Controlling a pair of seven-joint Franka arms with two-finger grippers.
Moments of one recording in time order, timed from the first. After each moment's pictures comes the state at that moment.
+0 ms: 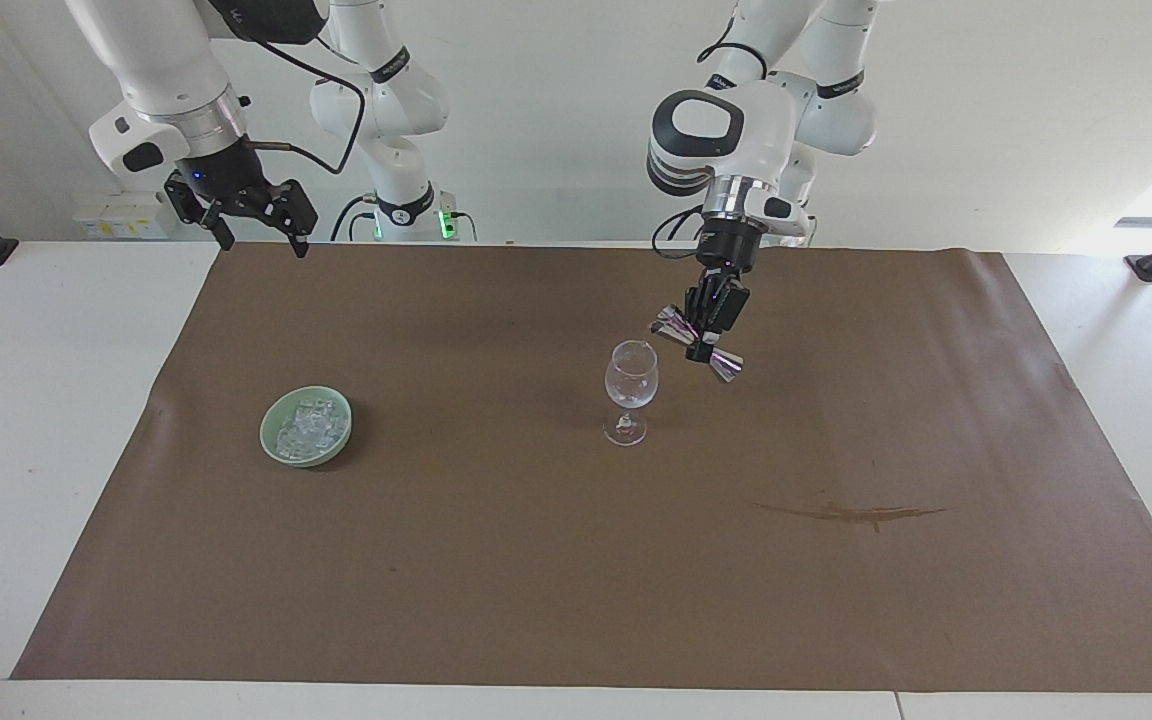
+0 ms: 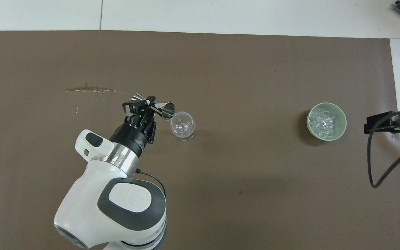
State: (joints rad) left arm -0.65 0.03 -0.12 -2.05 -1.82 3.47 -0.35; right arm 0.02 -0.10 -0.04 -1.66 -0.03 1.54 0.10
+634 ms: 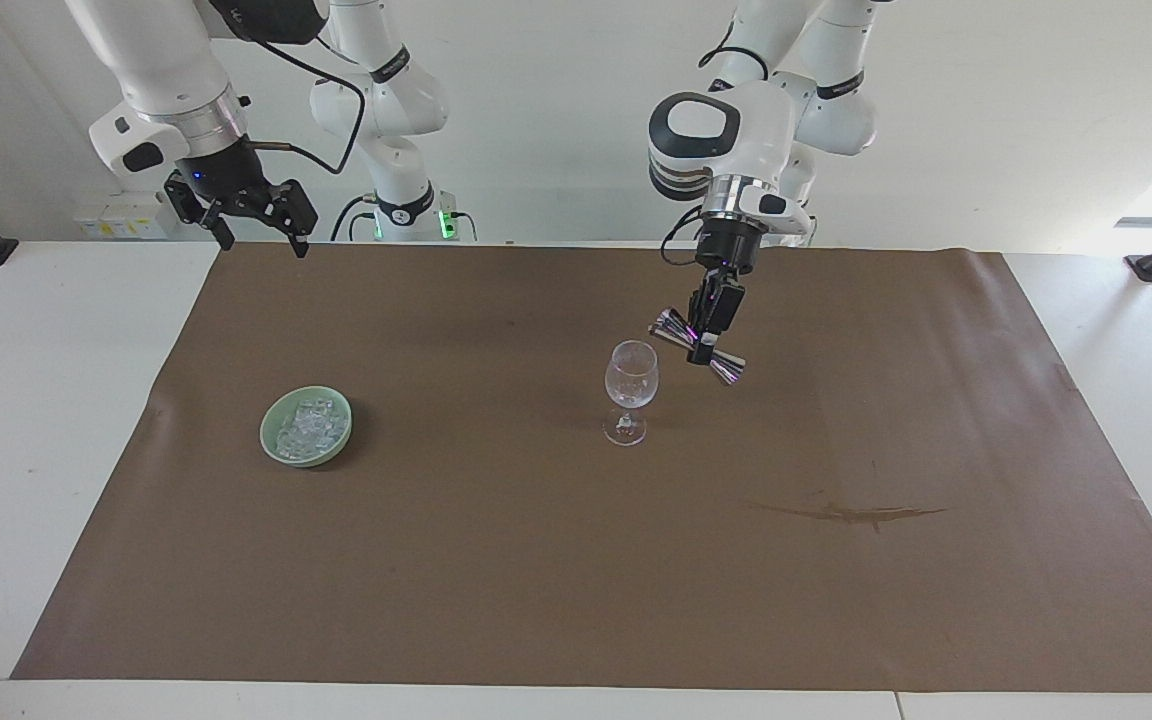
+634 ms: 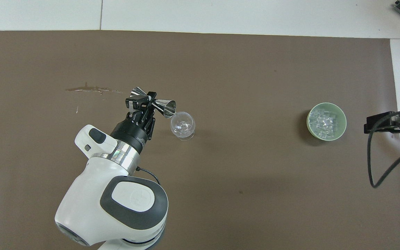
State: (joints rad) left arm -0.65 0.03 -0.12 -2.04 -1.76 3.48 -0.27; right arm 0.02 -0.10 -0.04 -1.66 -0.03 1.54 0.10
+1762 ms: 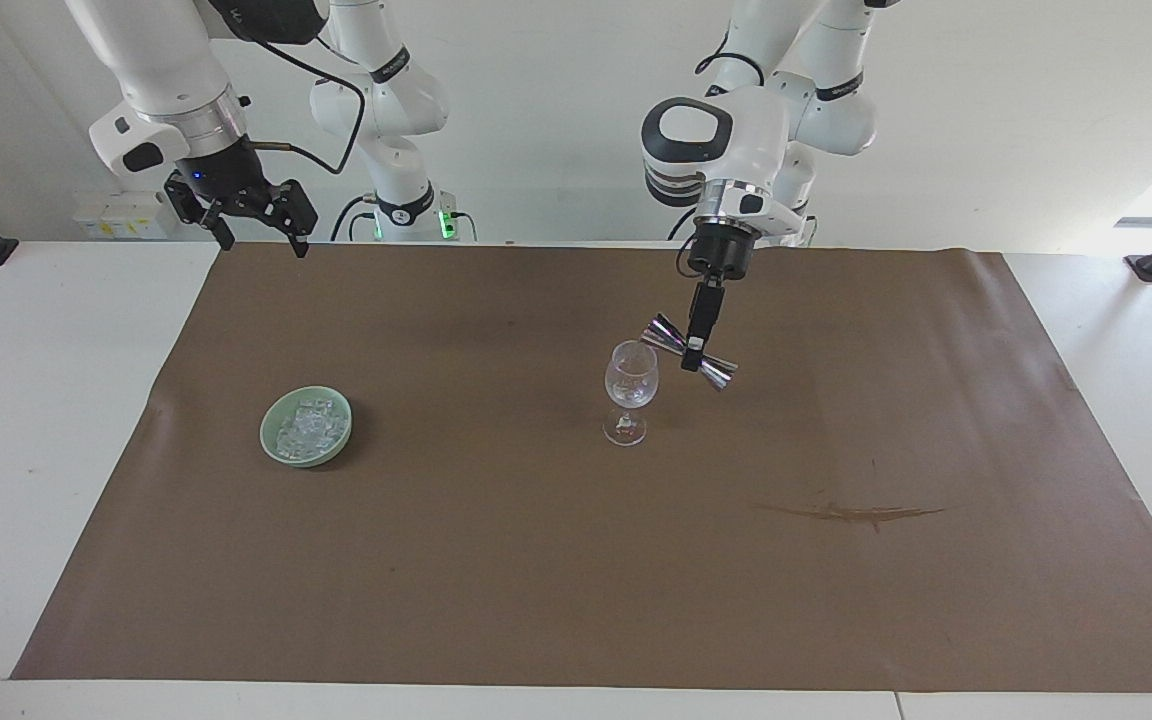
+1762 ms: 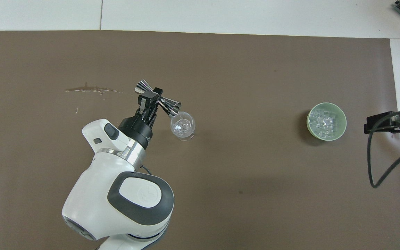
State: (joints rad) left arm -0.65 0.07 -0.13 -2.01 -1.73 3.48 -0.02; right arm 0.02 -0.10 -0.04 -1.66 -0.03 1.54 0.10
